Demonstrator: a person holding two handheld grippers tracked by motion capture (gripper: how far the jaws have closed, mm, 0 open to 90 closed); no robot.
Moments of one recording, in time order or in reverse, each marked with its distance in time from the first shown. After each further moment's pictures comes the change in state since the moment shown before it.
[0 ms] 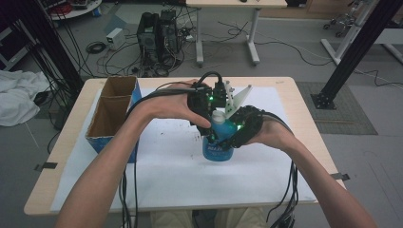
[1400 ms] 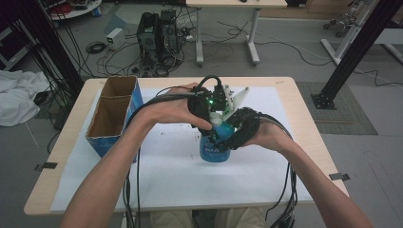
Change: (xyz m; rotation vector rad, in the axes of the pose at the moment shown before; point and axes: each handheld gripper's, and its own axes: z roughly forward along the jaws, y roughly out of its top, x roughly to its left) left arm -0.002 -0.003 0.009 -0.012 0.024 -0.014; right arm 0.004 0.003 0.008 -0.007 0.001 0.007
